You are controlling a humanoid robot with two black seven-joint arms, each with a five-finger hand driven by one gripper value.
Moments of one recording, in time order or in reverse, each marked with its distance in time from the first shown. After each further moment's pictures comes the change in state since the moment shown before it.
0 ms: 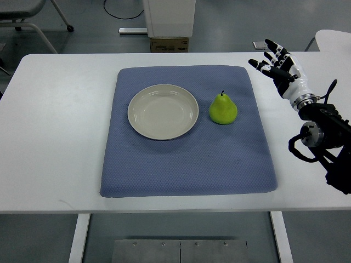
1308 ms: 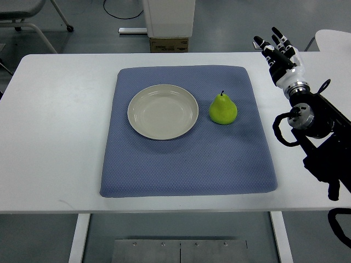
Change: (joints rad) left arm 0.000 0.000 0.000 0.000 0.001 0.000 0.000; right arm 0.001 0.151 0.388 -0.011 0.008 -0.101 -0.169
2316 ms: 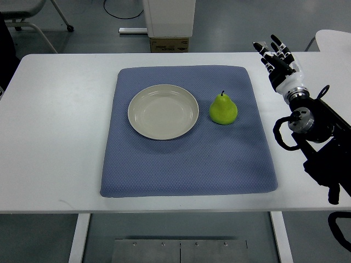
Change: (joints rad) left arm -0.017 0.000 -0.002 0.000 0.003 0.002 0.000; right arm -0.032 0.000 0.014 0.002 0.002 -0.007 -0.022
